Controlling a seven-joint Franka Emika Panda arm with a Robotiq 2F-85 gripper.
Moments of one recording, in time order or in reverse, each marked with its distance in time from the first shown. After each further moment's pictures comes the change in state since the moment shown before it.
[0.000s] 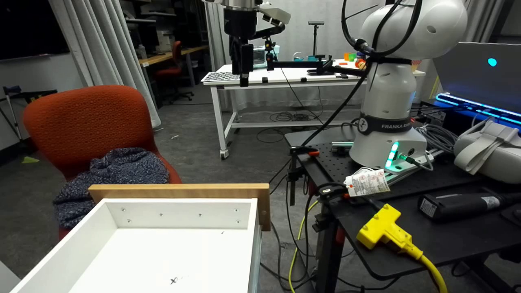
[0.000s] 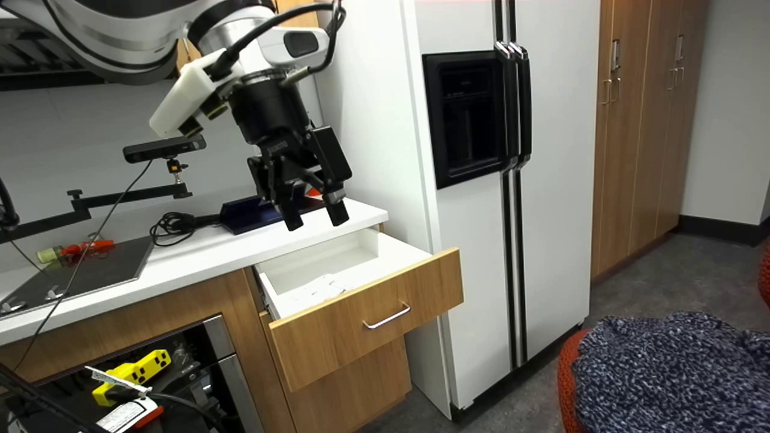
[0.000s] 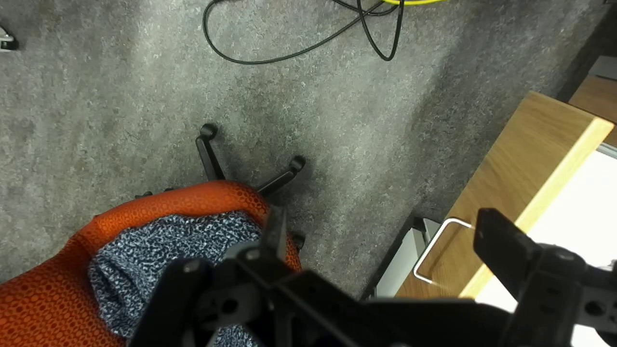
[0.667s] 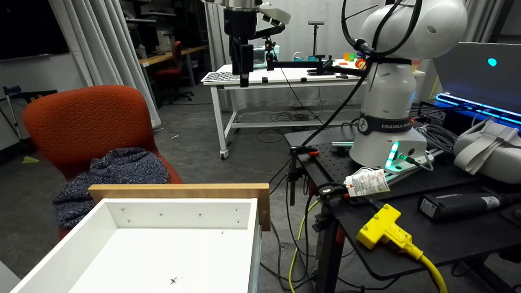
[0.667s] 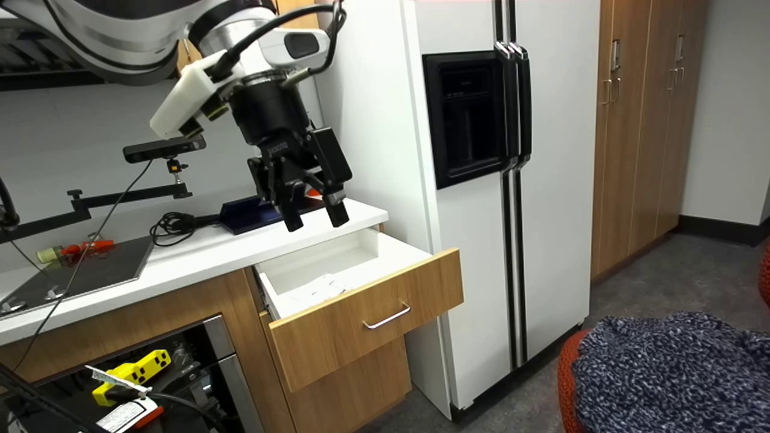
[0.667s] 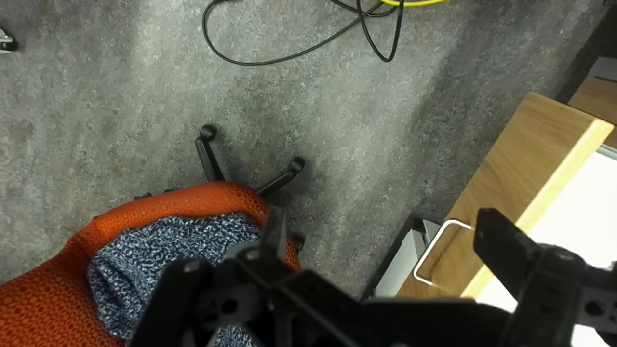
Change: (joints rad) arm 0.000 0.003 0.000 0.000 0.000 0.000 0.000
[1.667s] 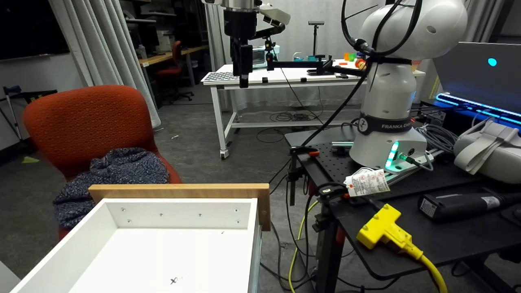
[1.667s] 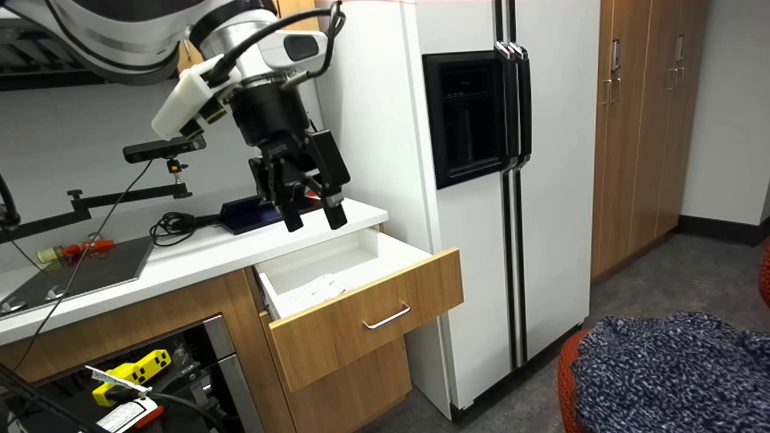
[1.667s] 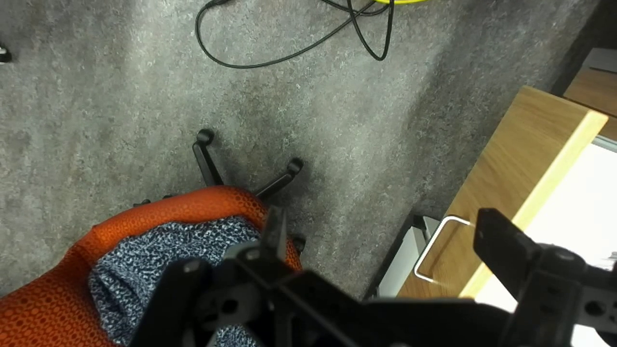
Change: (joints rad) arm 0.000 0.003 0.000 0.000 0.017 0.000 0.023
